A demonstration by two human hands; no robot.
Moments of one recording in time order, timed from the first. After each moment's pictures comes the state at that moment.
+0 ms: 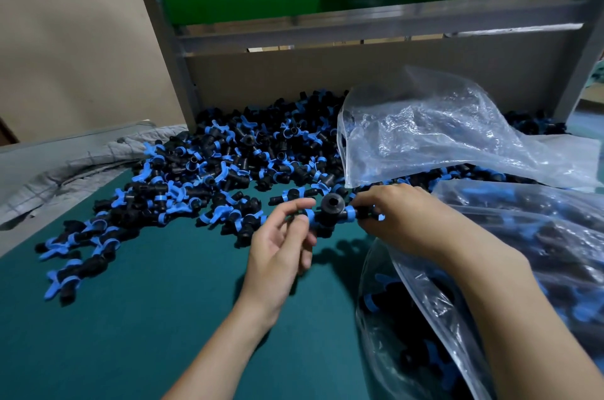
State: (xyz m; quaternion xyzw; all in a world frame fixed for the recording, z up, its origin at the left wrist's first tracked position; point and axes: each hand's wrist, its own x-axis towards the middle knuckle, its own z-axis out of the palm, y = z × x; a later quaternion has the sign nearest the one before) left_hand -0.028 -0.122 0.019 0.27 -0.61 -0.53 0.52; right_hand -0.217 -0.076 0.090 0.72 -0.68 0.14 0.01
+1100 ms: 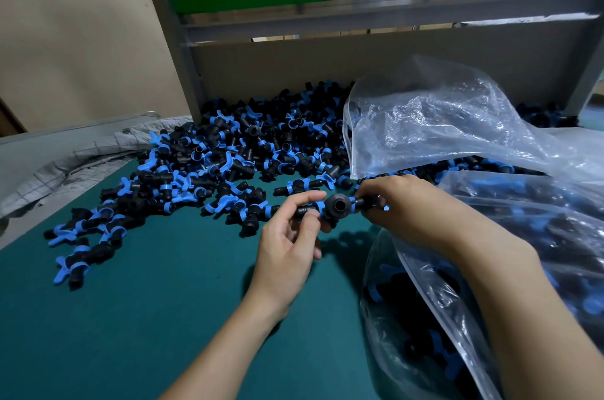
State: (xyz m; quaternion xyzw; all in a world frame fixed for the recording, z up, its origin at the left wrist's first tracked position) left_hand -0.031 -0.113 0.019 0.29 -0.65 -0.45 0.53; right_hand -0.217 -0.077 0.088 0.72 -0.67 0.15 -0.02
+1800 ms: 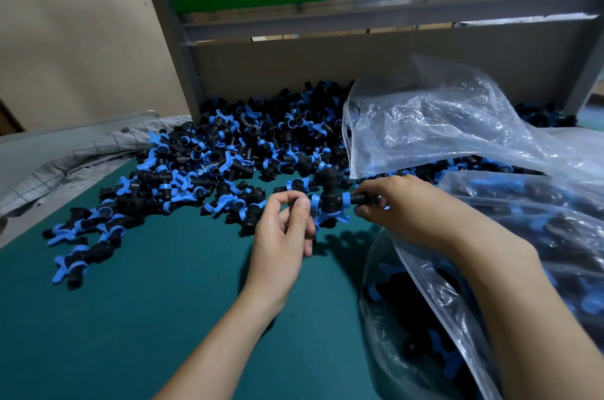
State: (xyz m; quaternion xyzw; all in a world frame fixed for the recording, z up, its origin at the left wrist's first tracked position) left_hand -0.030 -0.123 0.017 0.32 -0.61 -0.49 0.53; right_hand -0.217 -0.076 0.091 0.72 -0.68 0.14 -0.06
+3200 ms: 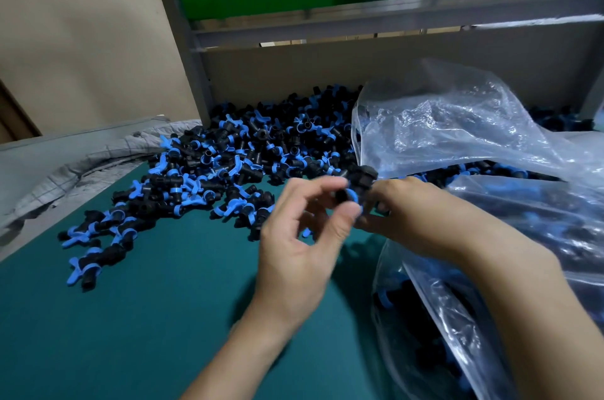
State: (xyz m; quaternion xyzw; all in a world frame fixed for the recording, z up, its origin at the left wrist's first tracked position) left_hand -0.029 -0.091 0.053 0.20 -0.69 -0.31 0.62; right_hand -0.196 -0.066 0.110 0.74 -0.66 0.12 -0.05
